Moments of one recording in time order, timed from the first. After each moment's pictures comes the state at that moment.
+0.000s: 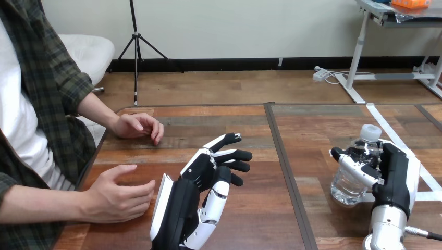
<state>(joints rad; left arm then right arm) 0.22 -0.05 -0.23 0.33 0.15 -0.96 0.01 -0.39 -0.20 -0.16 1.08 -0.09 -0.53 -0.42</state>
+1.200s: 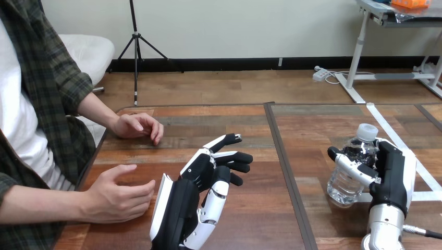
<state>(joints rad) 0.22 -0.05 -0.23 0.33 0.15 -0.96 0.01 -0.39 -0.20 -0.16 1.08 -0.10 -0.56 -0.41</state>
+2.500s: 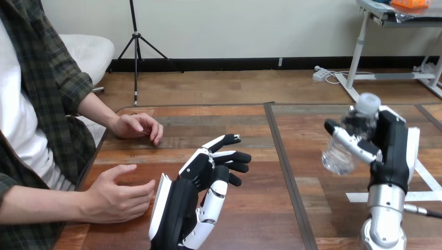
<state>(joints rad) 0.22 -0.05 -0.22 0.33 0.15 -0.96 0.01 -0.38 -0.18 -0.15 0.90 -0.08 -0.67 -0.35</state>
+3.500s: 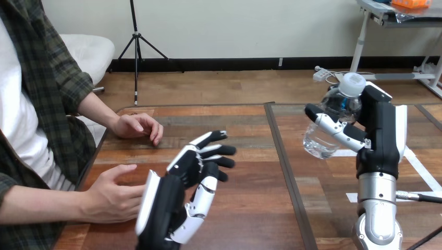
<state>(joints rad) 0.21 -0.01 -0.17 0.29 0.12 -0.91 -0.01 -0.30 -0.14 -0.12 0.64 -0.08 -0.67 -0.24</state>
